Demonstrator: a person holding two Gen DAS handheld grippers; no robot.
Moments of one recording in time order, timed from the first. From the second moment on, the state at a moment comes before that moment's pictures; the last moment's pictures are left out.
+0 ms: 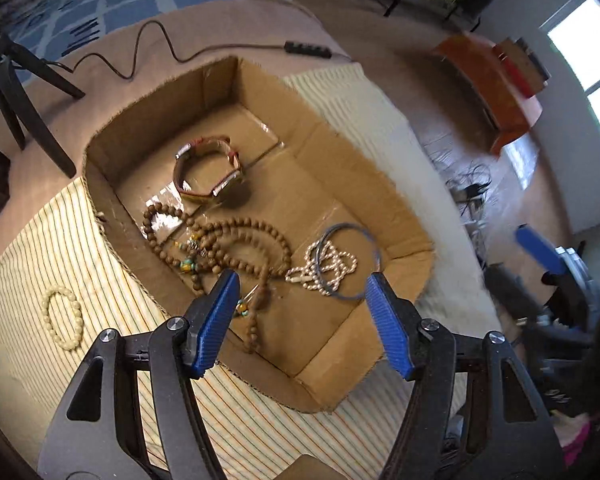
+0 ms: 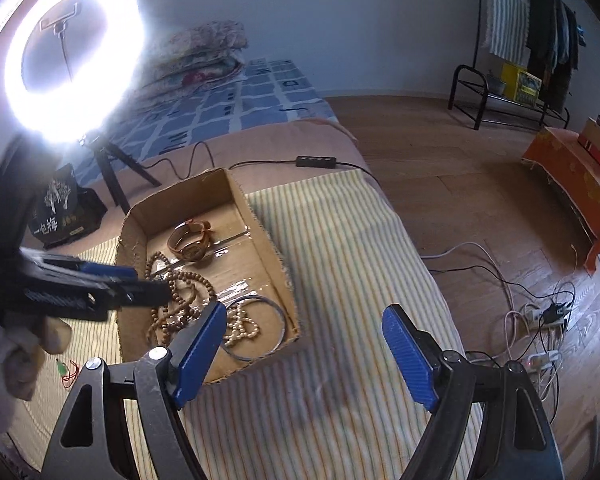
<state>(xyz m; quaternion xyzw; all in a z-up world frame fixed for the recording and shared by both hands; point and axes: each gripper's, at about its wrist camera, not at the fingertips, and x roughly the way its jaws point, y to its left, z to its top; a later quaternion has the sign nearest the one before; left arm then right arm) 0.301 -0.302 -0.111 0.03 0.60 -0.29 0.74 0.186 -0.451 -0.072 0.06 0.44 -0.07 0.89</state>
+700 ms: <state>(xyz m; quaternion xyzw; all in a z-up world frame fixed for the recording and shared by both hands) 0.254 -0.212 -0.048 0.05 0.51 -0.25 0.82 0.165 -0.433 -0.044 0.07 0.40 -0.04 0.91</state>
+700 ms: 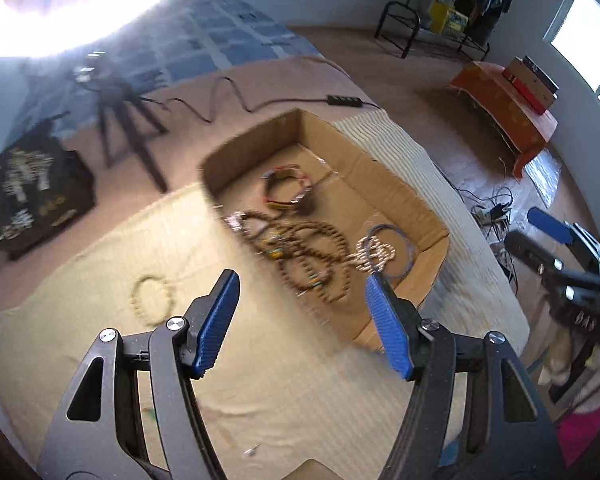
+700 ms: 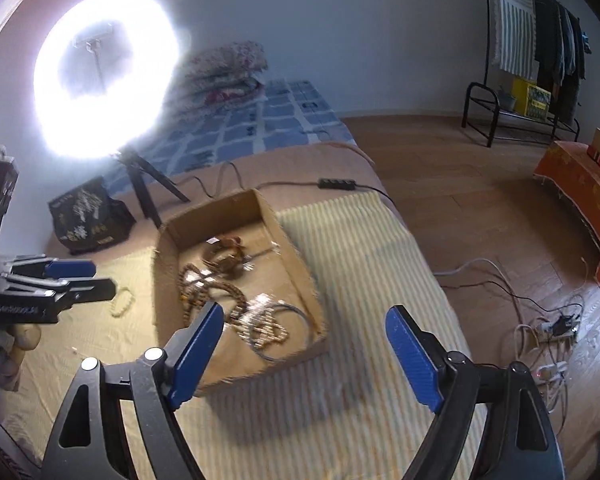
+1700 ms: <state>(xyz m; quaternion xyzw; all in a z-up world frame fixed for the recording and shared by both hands) 0.165 -0.033 -0.139 0.04 0.48 -0.22 0.85 0.120 -0.218 -0.140 -0.05 0.47 0.18 0.86</state>
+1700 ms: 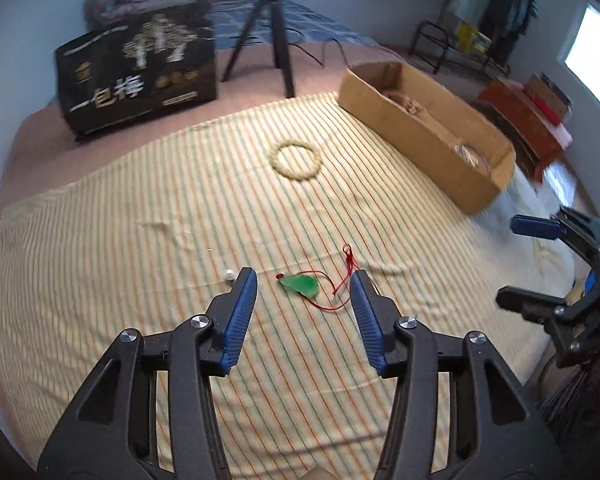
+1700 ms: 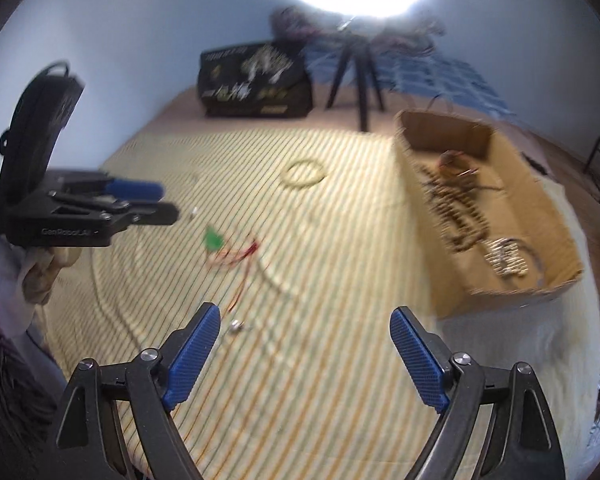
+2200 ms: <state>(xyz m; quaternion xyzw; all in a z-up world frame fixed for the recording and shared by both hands) 0.177 -0.054 -0.186 0.10 0.49 -0.23 0.83 0.130 -0.194 -0.185 -0.07 0.52 0.20 0.83</state>
